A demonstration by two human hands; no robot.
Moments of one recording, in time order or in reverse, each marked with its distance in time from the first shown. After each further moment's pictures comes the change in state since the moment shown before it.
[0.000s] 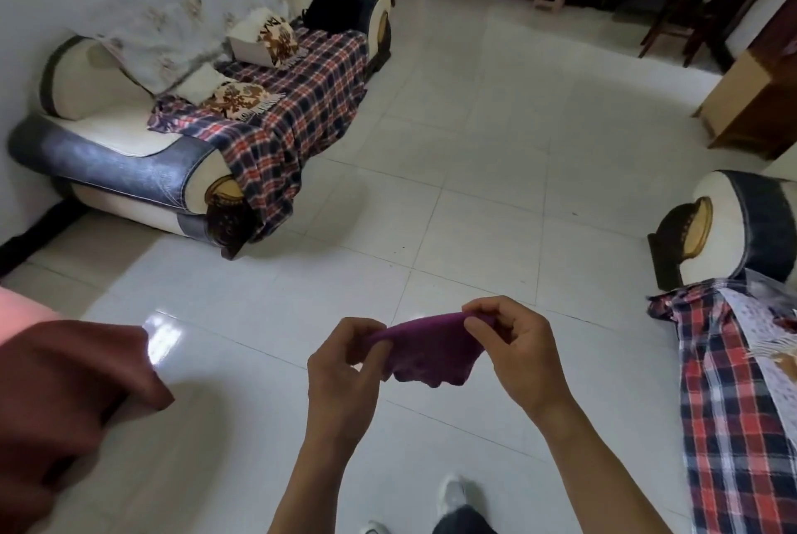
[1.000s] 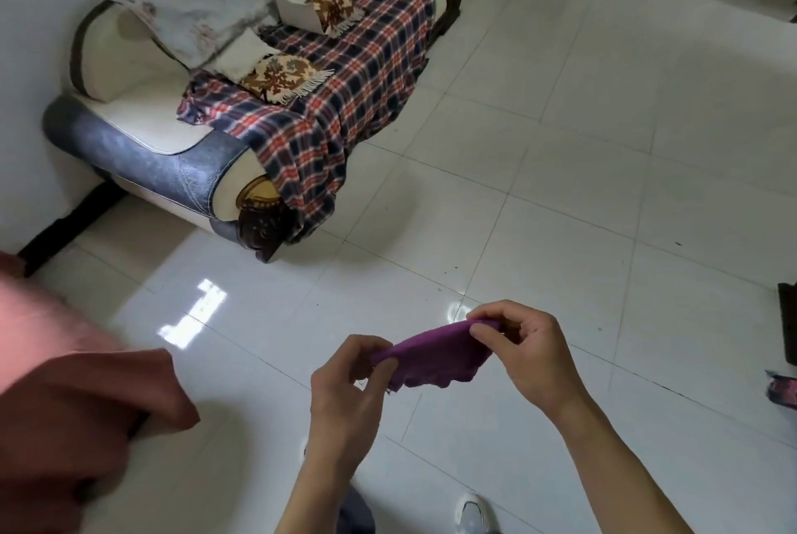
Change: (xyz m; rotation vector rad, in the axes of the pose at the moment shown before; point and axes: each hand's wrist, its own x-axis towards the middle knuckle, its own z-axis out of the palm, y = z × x) left_hand 0.294 -0.042 0.020 0.031 0.086 -0.174; right_hand 0.327 0.029 0.103 -0.024 -0.276 0.101
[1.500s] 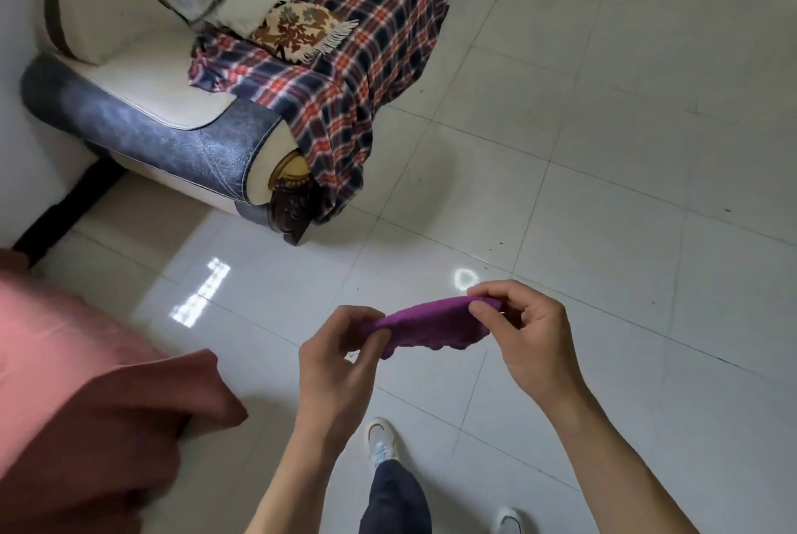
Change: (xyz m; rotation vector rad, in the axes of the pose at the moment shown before) left_hand 0.162 -0.079 -0.182 -0.024 -0.060 0.050; right_hand 0.086 -0.042 0.232 0.061 0.132 0.045
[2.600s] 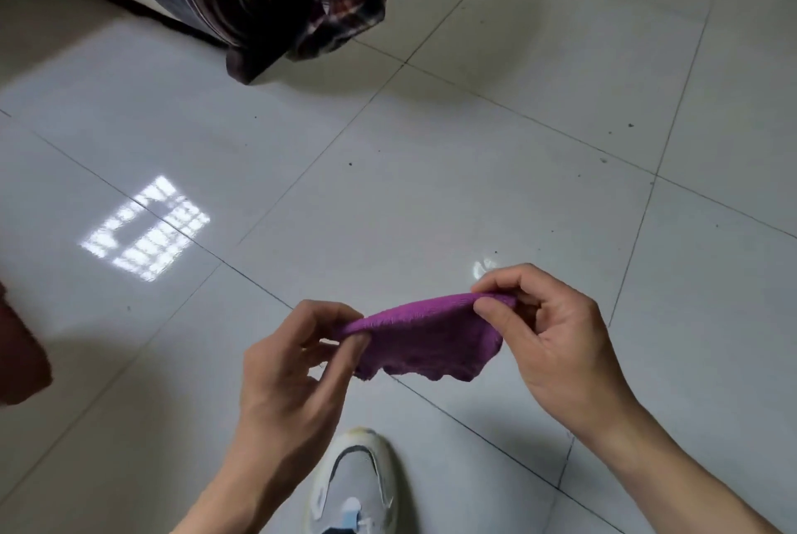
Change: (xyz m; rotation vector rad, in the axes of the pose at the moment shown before) left_hand 0.020 -0.662 0.135 -0.029 0.095 0.158; right_hand 0.064 0.637 0.191 -0.087 -0.181 -0.165
